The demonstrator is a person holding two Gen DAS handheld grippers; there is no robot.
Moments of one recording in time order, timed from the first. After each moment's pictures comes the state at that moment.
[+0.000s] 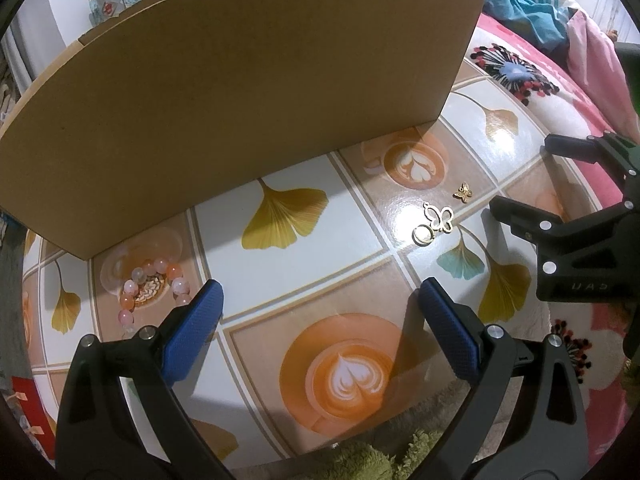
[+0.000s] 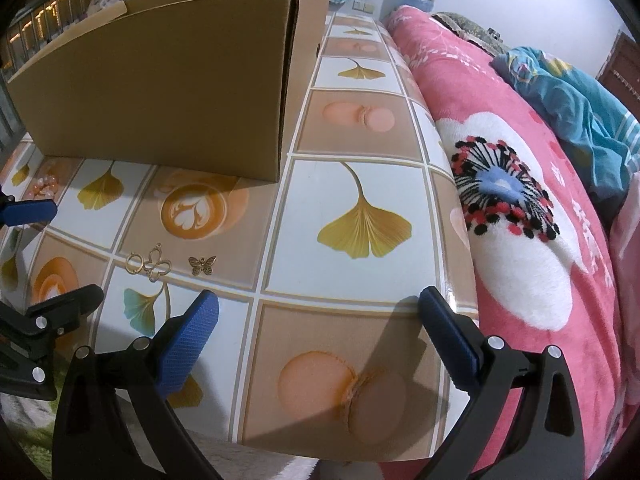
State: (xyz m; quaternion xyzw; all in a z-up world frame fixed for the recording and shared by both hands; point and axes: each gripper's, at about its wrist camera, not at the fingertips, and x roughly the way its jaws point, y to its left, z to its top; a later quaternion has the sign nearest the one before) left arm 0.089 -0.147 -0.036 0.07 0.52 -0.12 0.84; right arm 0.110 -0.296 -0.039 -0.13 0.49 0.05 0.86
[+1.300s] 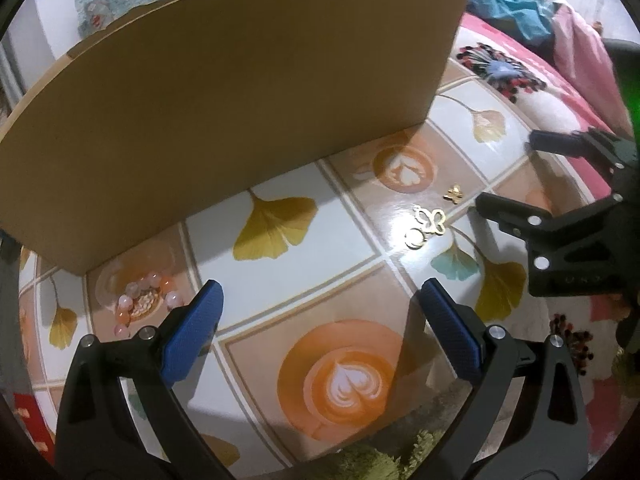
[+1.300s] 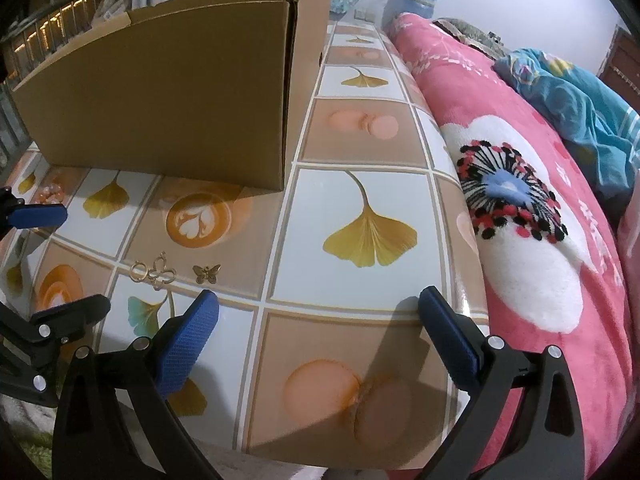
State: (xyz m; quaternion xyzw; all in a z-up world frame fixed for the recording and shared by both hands) left arm 0.087 -0.149 -0.032 0.08 0.50 -0.16 0.85; right arm 0.110 -0.300 -0.041 -0.11 0.47 0.07 0.87
